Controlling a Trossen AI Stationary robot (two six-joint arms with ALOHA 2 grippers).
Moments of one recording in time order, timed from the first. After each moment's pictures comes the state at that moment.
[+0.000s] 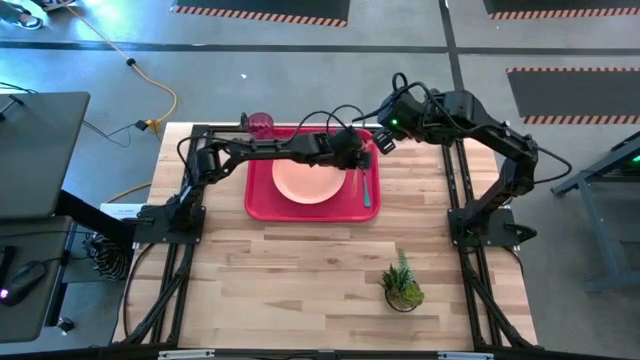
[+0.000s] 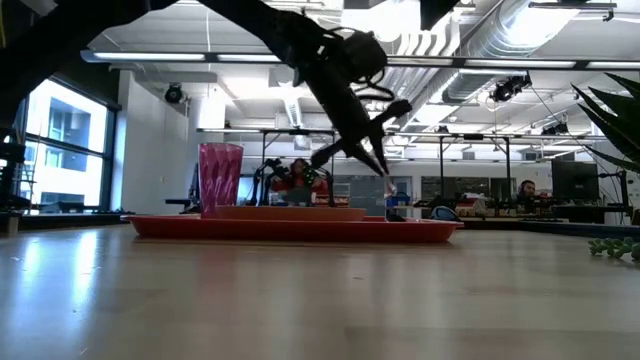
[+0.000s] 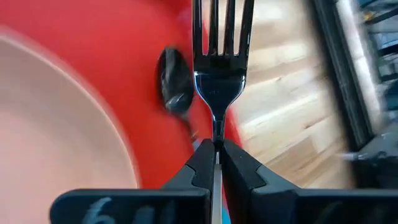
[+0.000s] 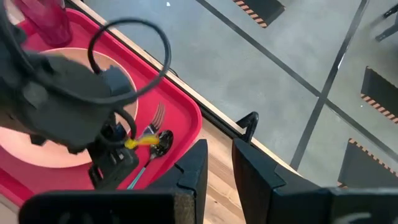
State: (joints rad) left arm 0.30 2.19 1.81 -0.47 -0.13 -1.00; right arm -0.22 1.62 2.10 -1.57 0.63 0.47
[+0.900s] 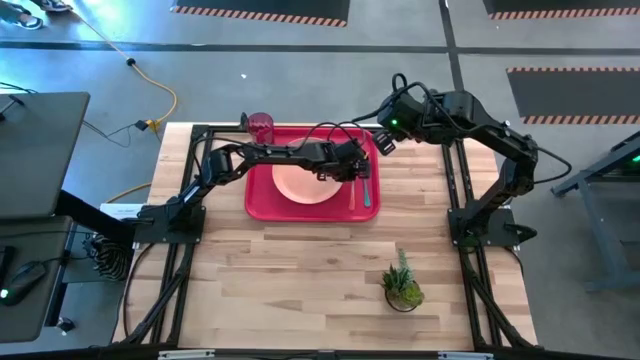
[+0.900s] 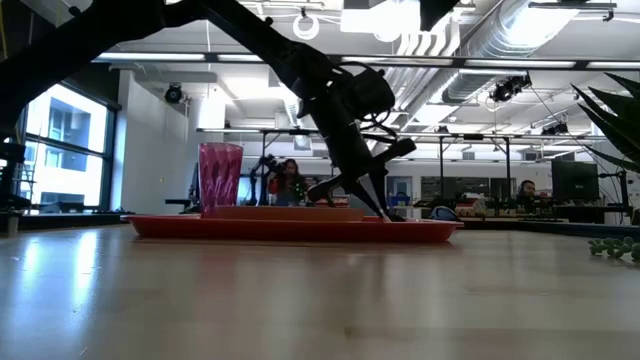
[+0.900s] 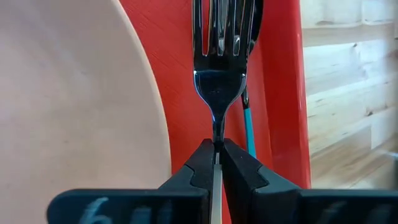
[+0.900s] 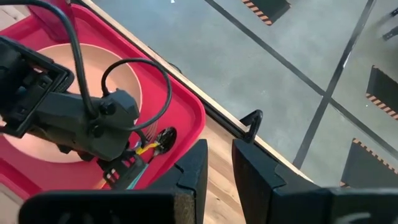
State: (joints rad) left arm 0.30 2.31 1.80 -0.48 -0.04 -1.14; right arm -0.22 1.62 2.10 -1.57 0.61 0.46
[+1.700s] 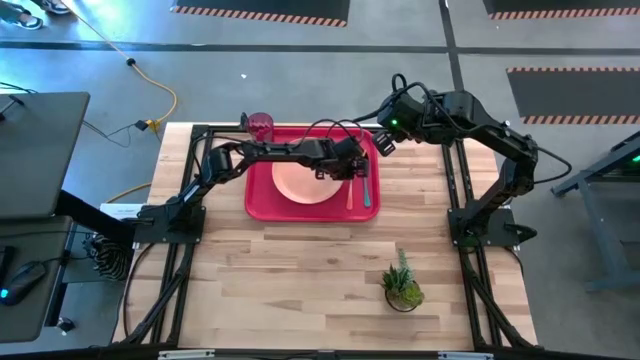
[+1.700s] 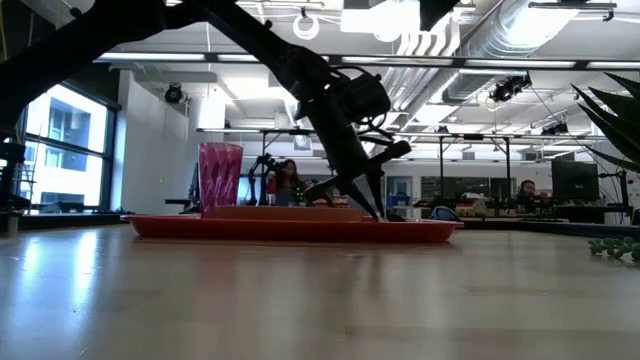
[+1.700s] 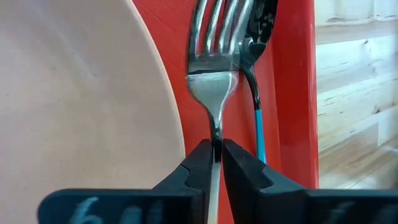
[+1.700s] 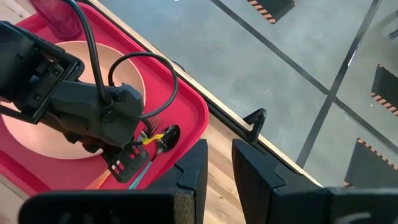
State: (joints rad) left arm 0.32 2.31 1.80 -0.50 0.01 -1.12; right arm -0.22 1.62 2.10 -1.57 0.59 0.46
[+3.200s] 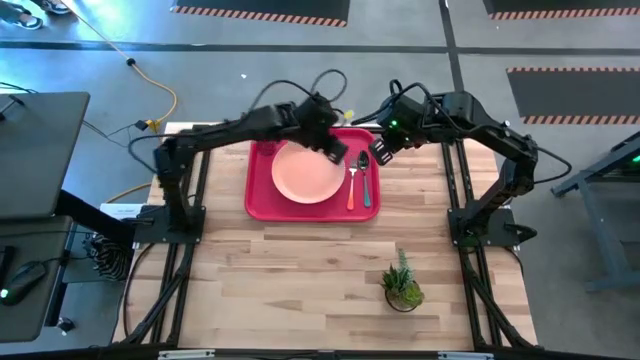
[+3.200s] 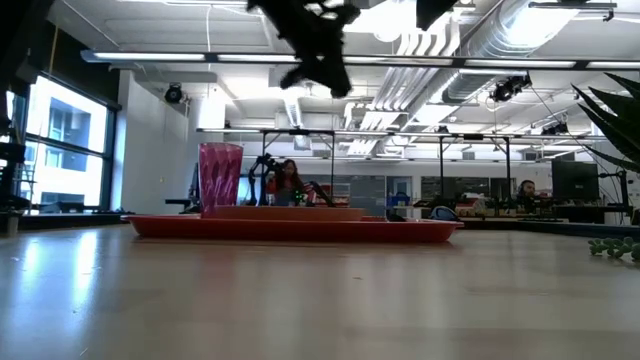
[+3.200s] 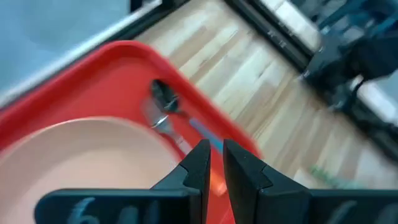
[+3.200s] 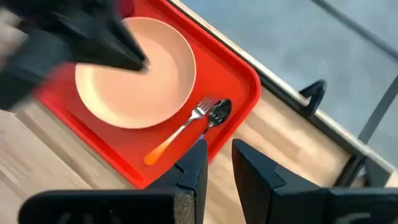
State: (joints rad) left arm 0.35 1.86 1.80 -0.73 0.03 -0.46; right arm -0.21 1.62 2.10 -1.57 0.36 0.55
